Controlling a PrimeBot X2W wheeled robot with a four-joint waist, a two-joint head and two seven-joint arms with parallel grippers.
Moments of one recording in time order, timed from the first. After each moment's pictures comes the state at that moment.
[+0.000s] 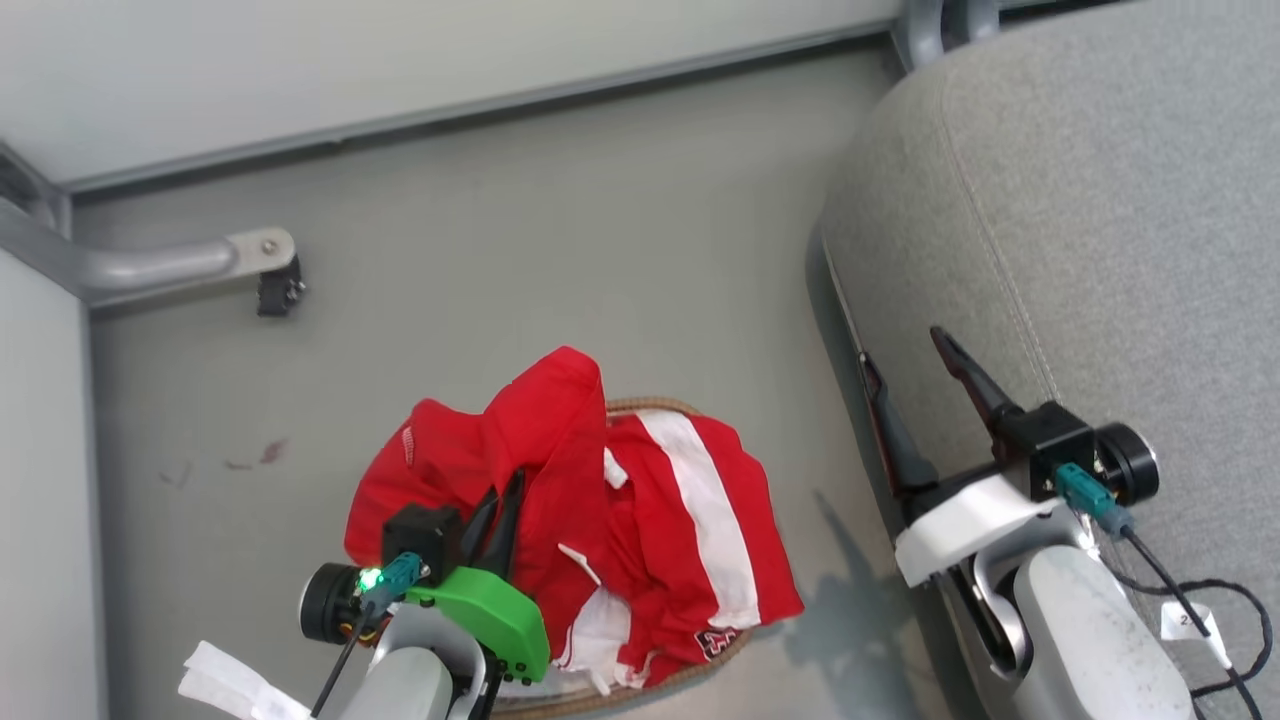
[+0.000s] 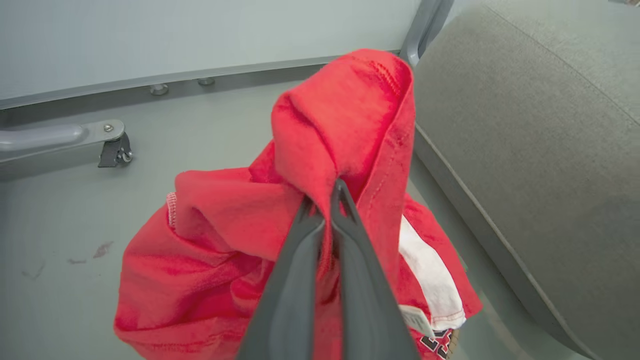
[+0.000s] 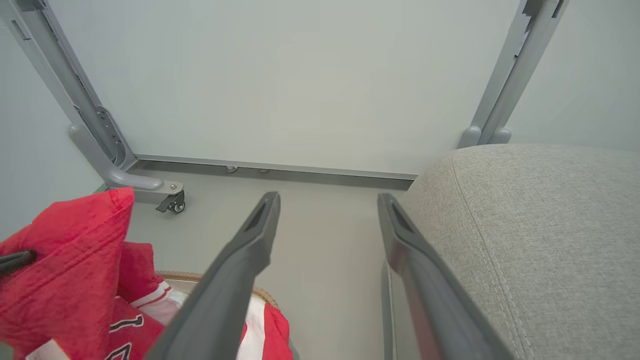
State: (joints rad) left arm -0.30 0.05 -0.41 0.64 -0.33 -0.10 -0.26; right arm -0.30 -0.07 0.16 0.30 0.09 0.13 -0.26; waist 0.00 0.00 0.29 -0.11
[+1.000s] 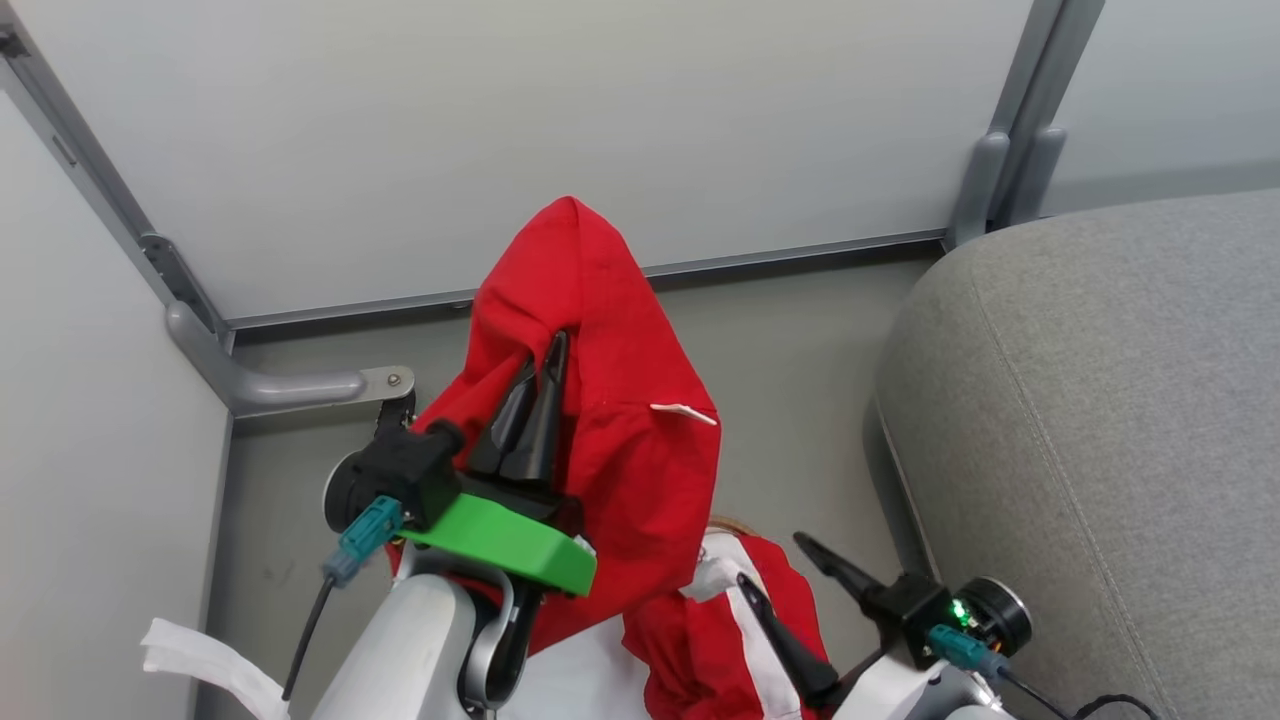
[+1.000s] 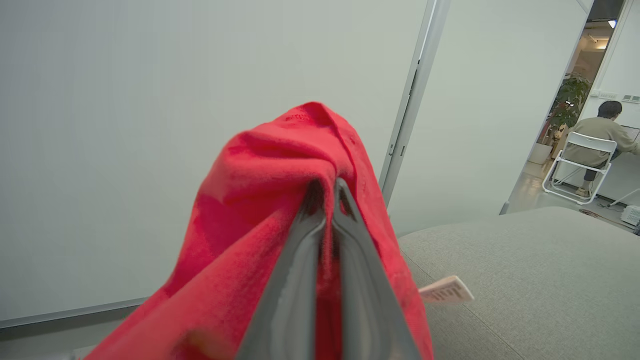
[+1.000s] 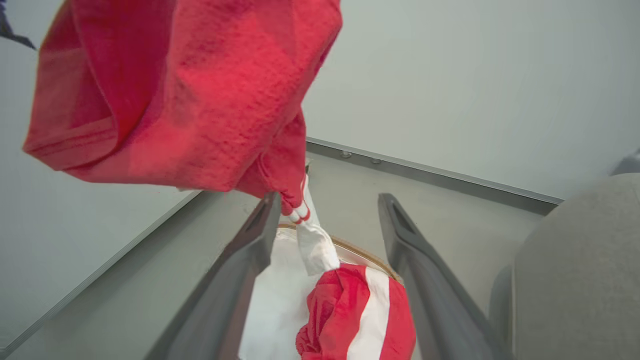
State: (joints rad) left arm -0.31 0.05 -0.43 0.23 -0.44 -0.11 -0.26; right arm -0.16 -0.13 0.50 0.36 0.21 0.13 -0.26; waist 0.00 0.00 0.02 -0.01
